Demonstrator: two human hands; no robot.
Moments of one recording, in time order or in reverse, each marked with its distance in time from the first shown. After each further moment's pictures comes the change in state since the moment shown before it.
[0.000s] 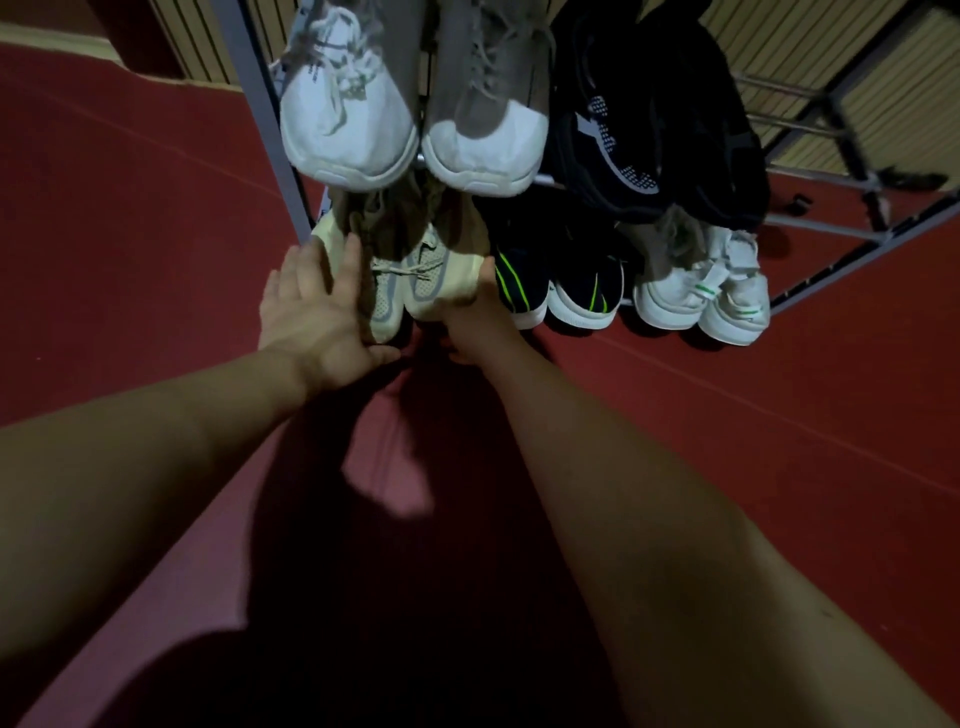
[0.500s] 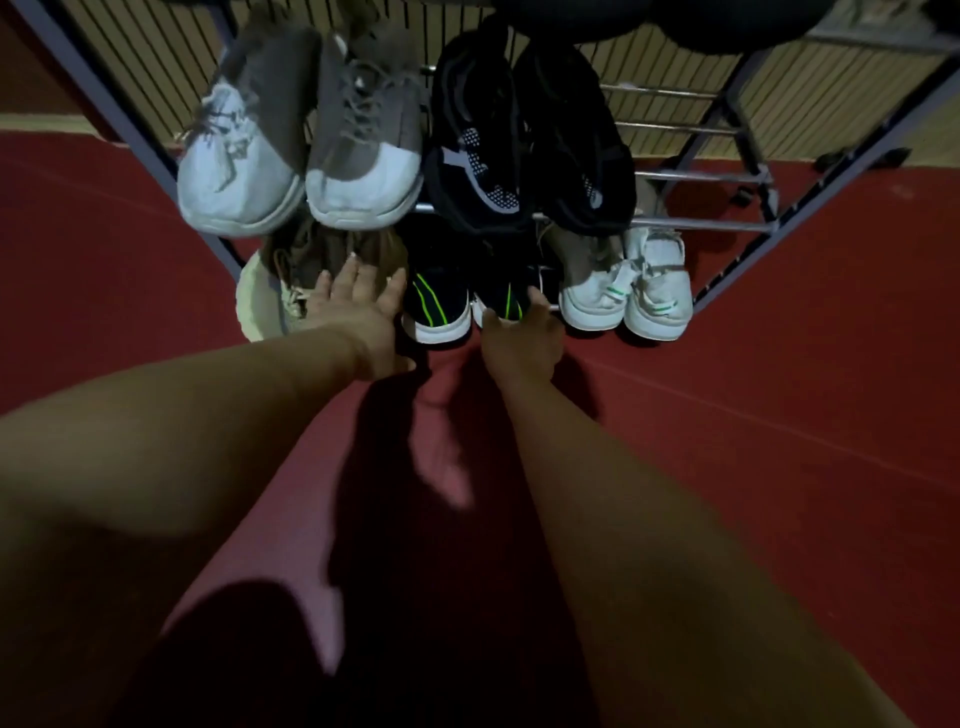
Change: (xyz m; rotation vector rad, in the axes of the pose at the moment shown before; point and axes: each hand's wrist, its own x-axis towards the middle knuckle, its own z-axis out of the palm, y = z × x) left_hand 0.015 0.113 -0.015 0.321 -0.188 0.126; right_hand -0.020 0.039 -0.110 -0.026 0.392 0.030
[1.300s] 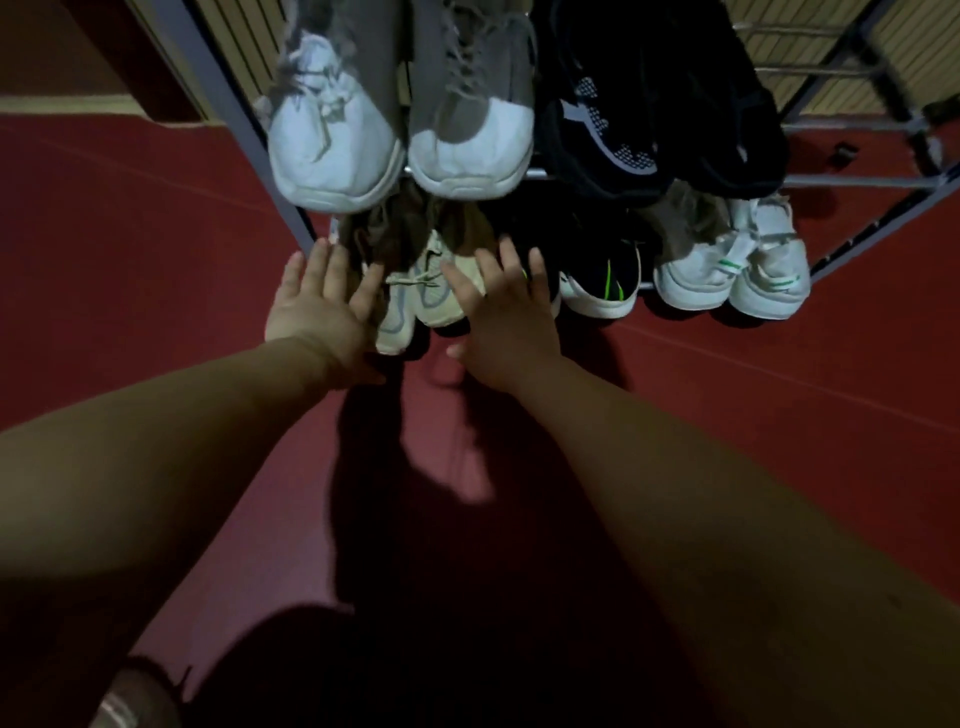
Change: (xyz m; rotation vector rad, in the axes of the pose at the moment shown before) left_hand -0.001 -0.107 0.039 0.232 0.012 -0.045; right_hand -0.013 -0.018 0.091 -0.911 -0.102 -0.908
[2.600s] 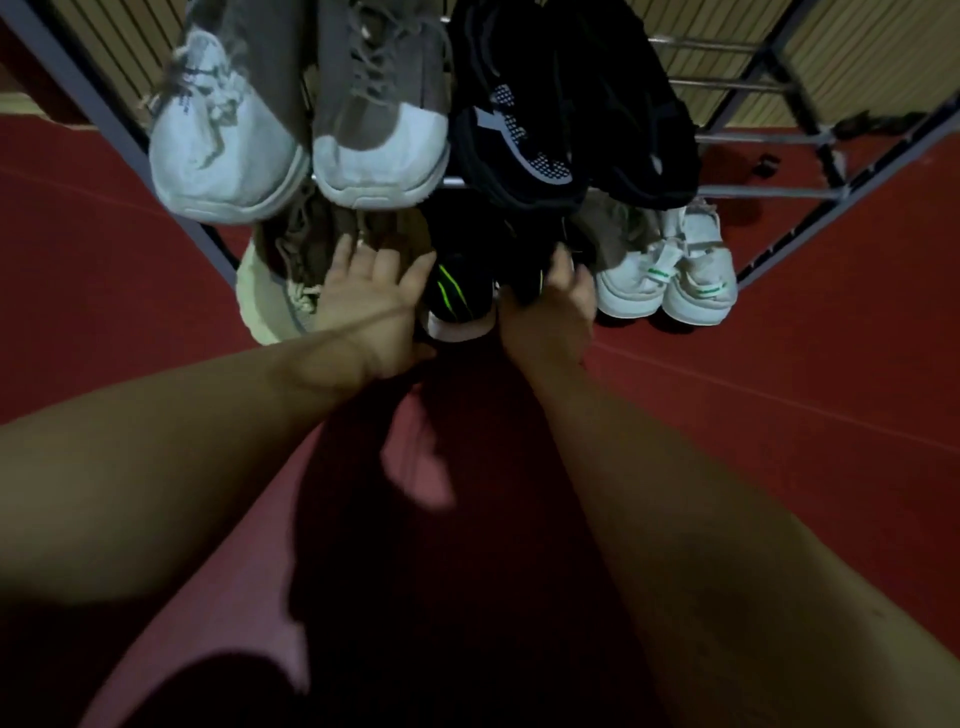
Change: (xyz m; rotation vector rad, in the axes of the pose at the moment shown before) left_hand 0.025 0.083 -0.039 -0.167 0.256 0.210; right_hand -0.013 0.078 0.006 0.533 0.216 0.819
